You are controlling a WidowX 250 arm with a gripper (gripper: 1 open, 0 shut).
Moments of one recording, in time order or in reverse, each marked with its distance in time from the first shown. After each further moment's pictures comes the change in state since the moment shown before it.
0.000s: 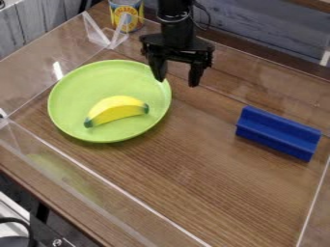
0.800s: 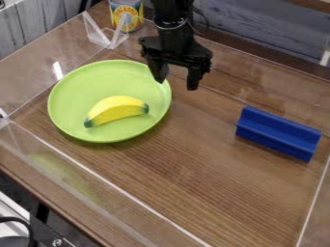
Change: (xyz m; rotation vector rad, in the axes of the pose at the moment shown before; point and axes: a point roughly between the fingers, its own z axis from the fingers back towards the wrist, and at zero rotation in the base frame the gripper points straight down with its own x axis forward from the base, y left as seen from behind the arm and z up) arm -0.005 -0.001 -0.002 -0.003 -0.067 -0.085
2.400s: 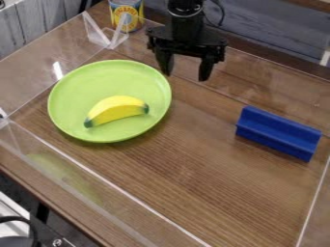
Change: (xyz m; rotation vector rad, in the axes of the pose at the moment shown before) arm 0.002 -0.013 0.020 0.059 -0.002 0.150
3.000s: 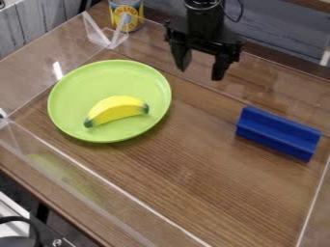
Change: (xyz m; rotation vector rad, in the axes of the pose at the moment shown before) arm -0.001 -0.022 0.009 -0.035 0.021 -0.211
